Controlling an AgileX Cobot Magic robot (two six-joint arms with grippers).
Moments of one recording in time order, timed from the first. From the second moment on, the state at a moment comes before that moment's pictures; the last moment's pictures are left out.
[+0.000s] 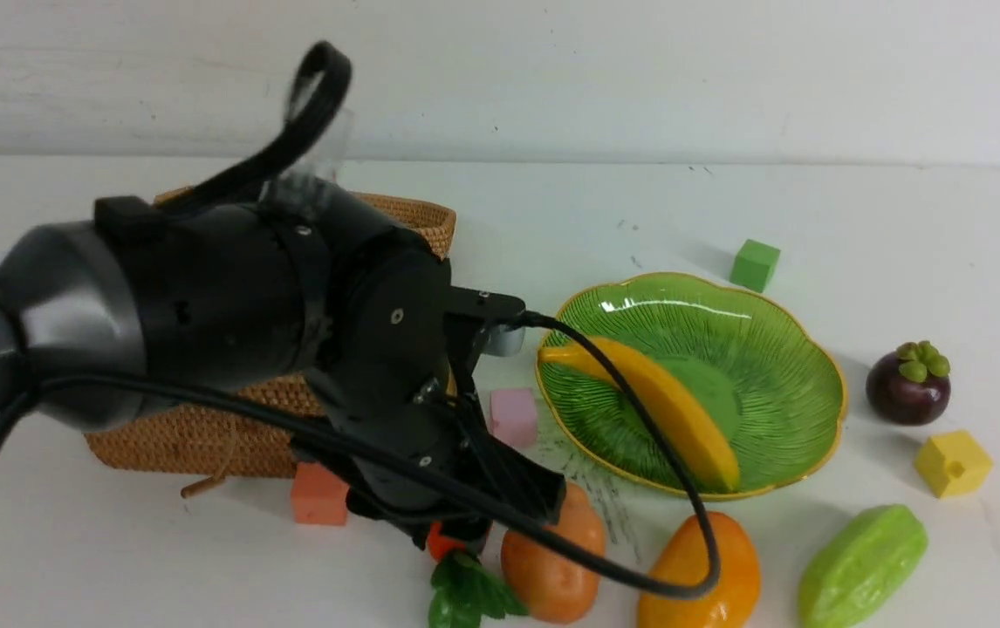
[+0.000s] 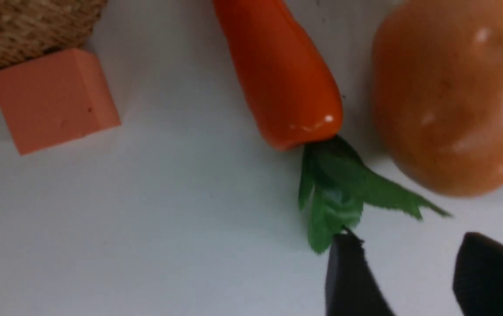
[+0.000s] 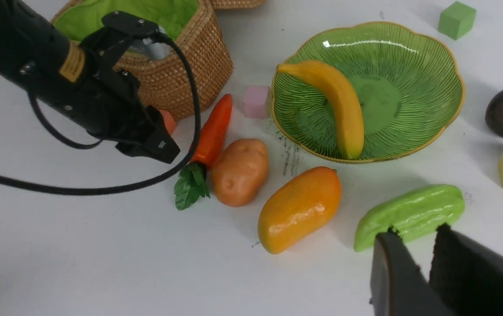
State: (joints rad) right arm 0.50 0.48 -1.05 0.05 1.17 0.21; left arm -0.71 1.68 -1.23 0.01 0.86 -0.47
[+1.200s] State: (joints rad) right arm 0.50 0.48 -1.05 0.09 1.17 0.17; left arm -0.69 1.94 -1.23 0.28 0.62 -0.72
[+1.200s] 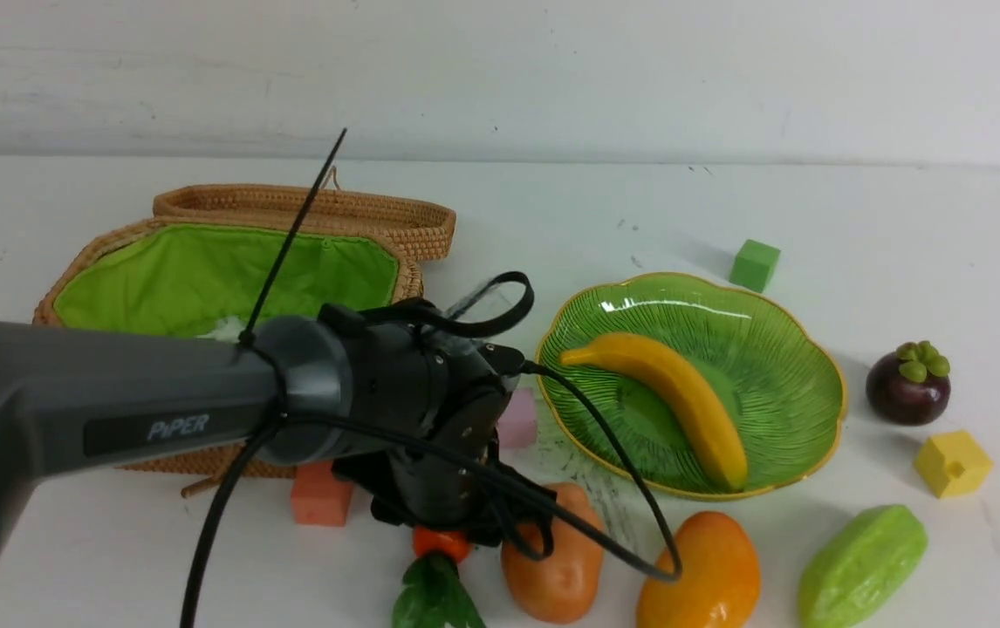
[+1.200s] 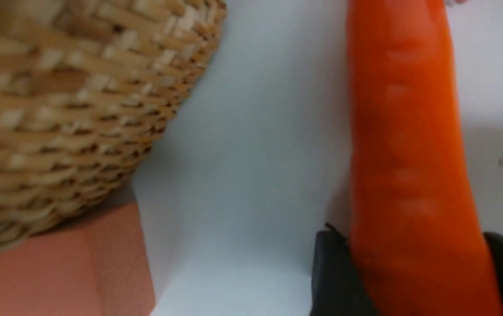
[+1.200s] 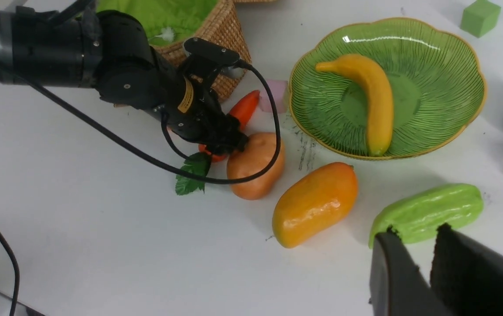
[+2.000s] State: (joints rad) right arm 0.50 0.48 -1.05 0.13 1.09 0.11; left arm -0.64 1.36 -1.25 0.19 0.87 0.13
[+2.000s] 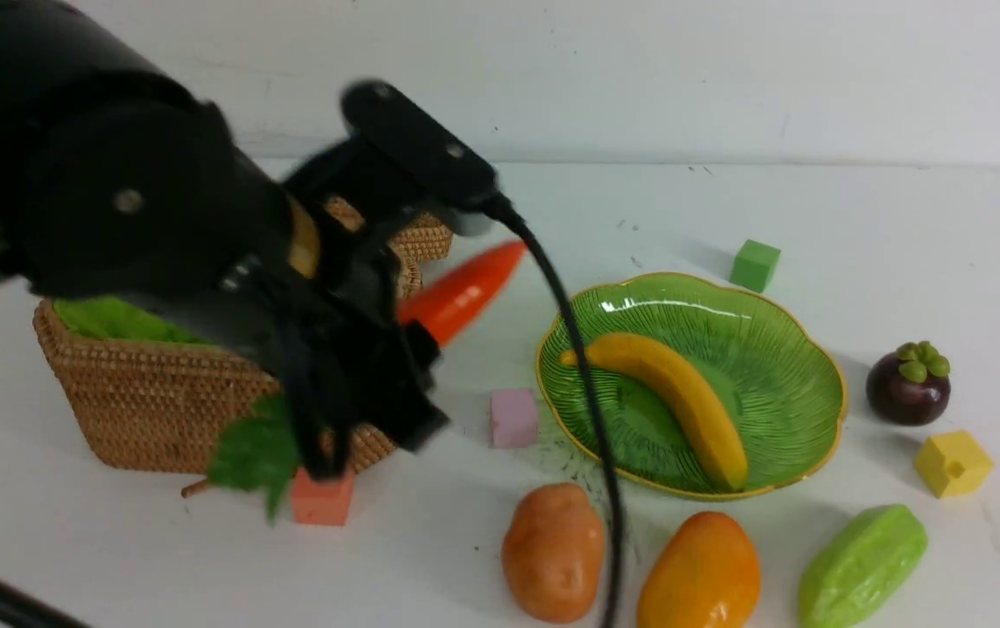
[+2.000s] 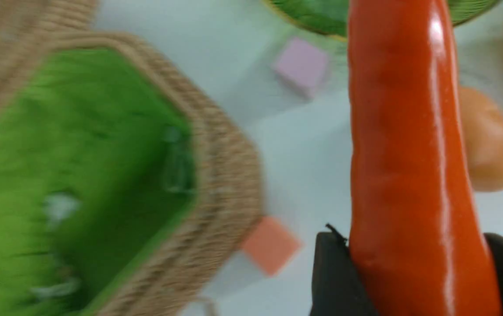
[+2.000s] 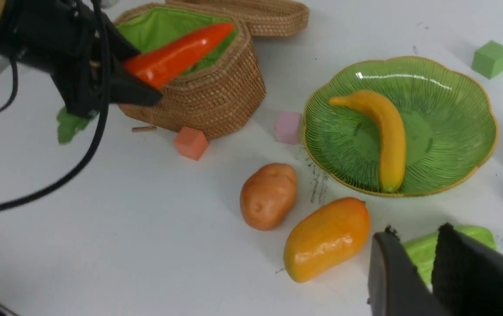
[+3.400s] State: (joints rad) right arm 0.50 0.48 -1.05 0.37 1.00 -0.13; left arm -0.21 1.57 -1.28 0.19 0.60 0.81
